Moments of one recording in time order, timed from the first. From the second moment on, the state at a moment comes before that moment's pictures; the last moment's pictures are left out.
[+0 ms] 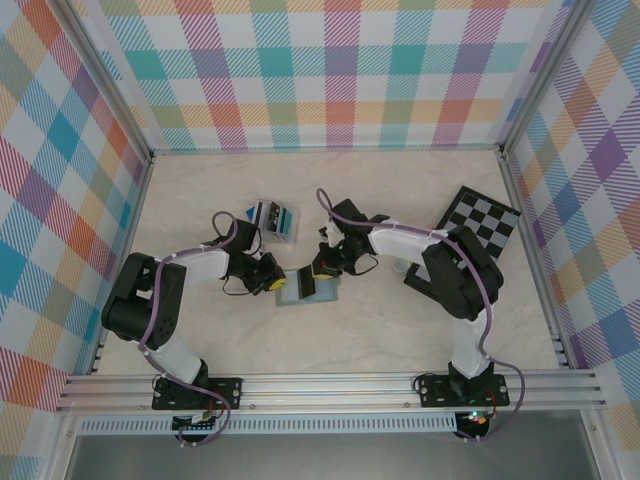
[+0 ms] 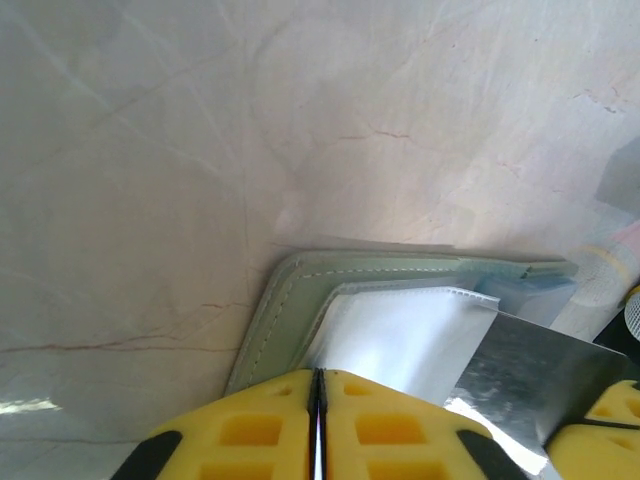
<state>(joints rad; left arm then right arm) -0.31 1.66 0.79 -0.32 0.51 -0.89 0.65 1.94 1.26 -0.47 -0.61 0.65</state>
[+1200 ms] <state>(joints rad) -0.31 1.60 0.68 0.29 0.87 -1.17 0.52 1.84 1.06 0.01 -0.99 0.90</state>
